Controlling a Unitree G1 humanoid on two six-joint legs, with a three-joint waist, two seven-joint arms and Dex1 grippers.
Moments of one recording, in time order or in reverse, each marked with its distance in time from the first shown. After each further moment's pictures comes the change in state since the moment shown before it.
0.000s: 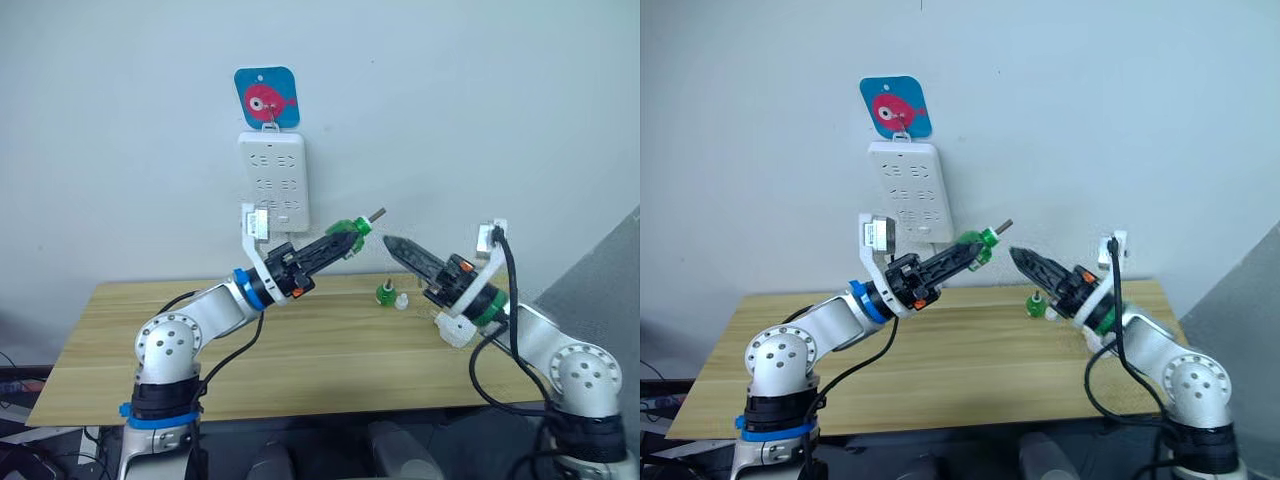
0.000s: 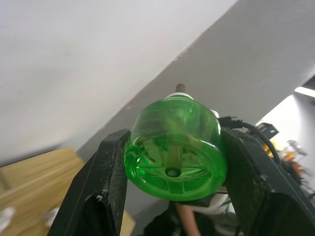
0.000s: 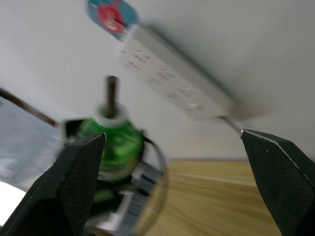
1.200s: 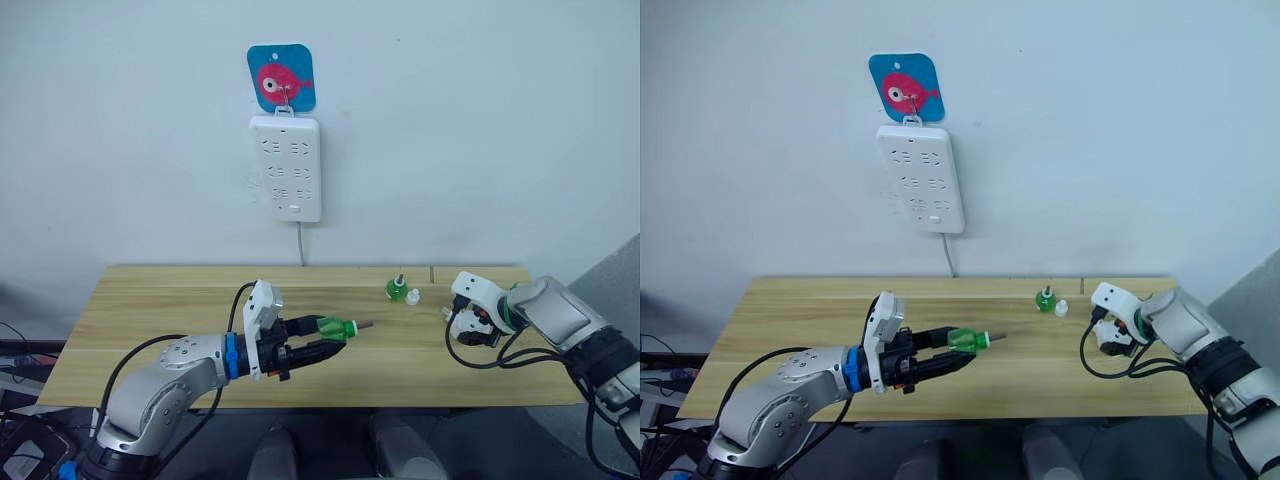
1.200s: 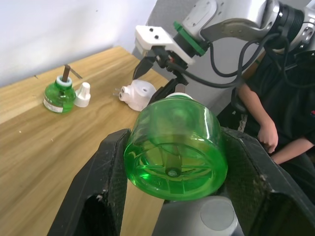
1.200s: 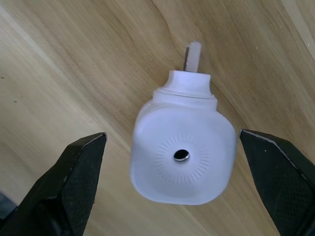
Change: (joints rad) left arm 0.329 0.244 -0.241 -0.153 0.617 -0.323 -0.498; right arm -0.427 -0.341 0.703 0.688 -1.408 0.018 0.836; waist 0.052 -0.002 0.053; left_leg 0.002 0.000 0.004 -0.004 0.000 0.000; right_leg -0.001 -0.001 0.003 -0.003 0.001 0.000
